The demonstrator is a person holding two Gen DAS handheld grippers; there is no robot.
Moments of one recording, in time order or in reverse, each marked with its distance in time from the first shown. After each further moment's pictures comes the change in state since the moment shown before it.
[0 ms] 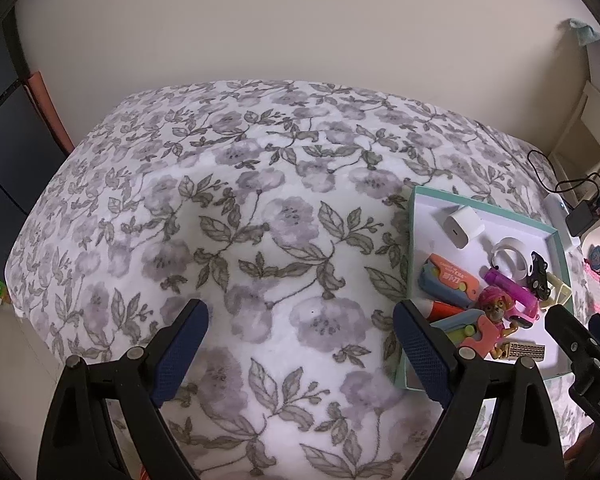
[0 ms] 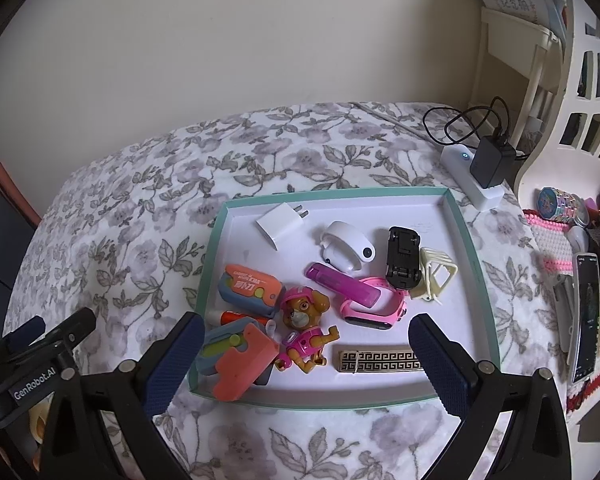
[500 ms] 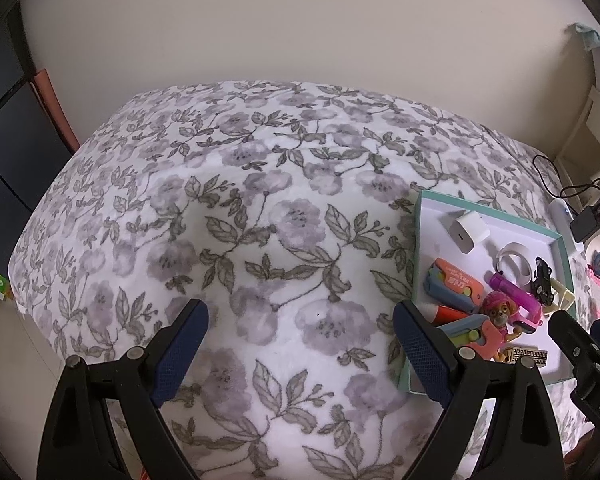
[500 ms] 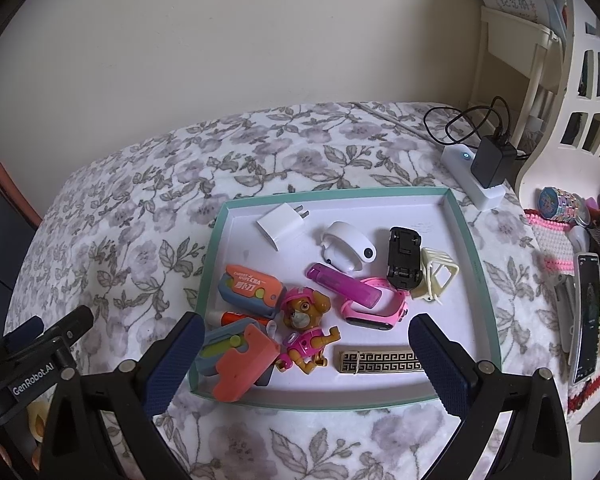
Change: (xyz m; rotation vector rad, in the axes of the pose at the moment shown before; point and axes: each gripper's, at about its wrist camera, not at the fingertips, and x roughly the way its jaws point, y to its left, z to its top) left arm 0.000 0.002 0.001 -0.014 -0.002 0.014; right arm 0.001 0.000 0.000 -0.001 -0.001 0.003
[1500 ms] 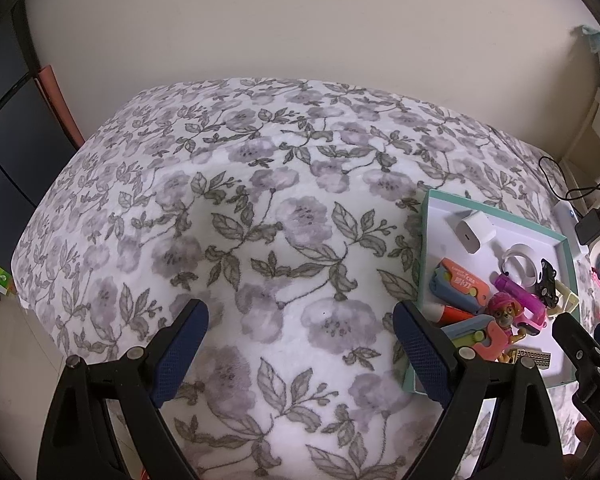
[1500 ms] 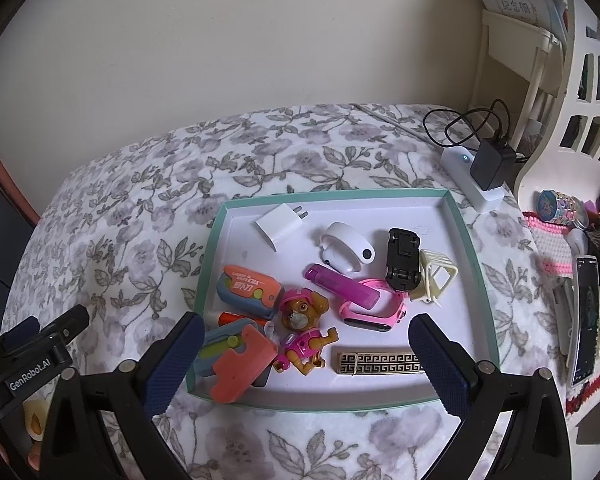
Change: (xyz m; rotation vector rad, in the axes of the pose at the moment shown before) left arm 0.002 0.002 -0.001 -0.022 0.006 0.021; right arm 0.001 0.000 -0.001 -0.009 -0.005 -0.011
